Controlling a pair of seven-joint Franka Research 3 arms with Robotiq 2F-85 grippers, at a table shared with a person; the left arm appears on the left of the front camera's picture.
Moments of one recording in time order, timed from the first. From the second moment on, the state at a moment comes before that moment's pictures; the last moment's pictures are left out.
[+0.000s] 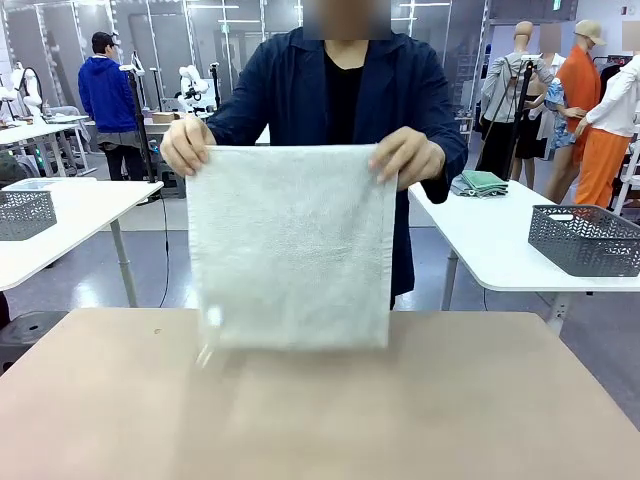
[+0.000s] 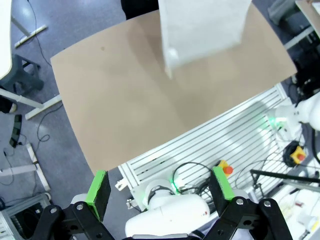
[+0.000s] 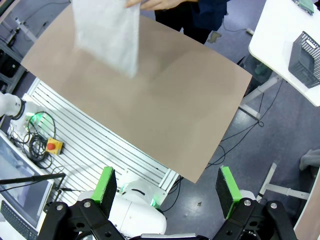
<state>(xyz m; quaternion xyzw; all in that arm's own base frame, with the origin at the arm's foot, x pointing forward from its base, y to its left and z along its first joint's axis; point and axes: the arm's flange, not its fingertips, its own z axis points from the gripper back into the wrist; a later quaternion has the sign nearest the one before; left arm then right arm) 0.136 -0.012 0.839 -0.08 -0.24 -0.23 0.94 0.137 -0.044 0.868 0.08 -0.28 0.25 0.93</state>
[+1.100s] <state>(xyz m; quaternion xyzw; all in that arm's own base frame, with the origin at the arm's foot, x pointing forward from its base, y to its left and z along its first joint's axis) 0.129 -0.013 0.851 -0.05 -0.27 -0.32 0.91 0.137 -0.044 0.868 0.08 -0.28 0.25 0.93</state>
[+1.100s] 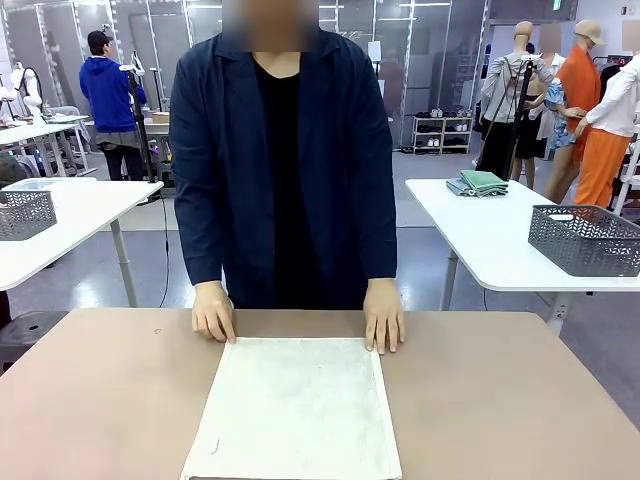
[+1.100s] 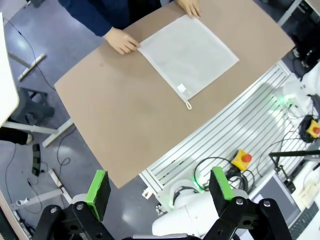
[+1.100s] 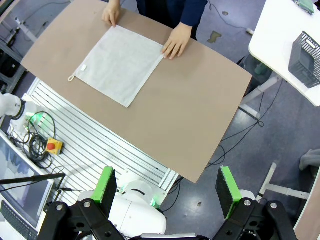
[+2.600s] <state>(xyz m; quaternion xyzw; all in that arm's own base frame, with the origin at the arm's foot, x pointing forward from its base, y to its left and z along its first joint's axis) 0.132 -0.015 0.859 -0.04 -0.31 -0.35 0.88 0.137 -0.044 0.868 0.08 -0.28 0.25 0.93</state>
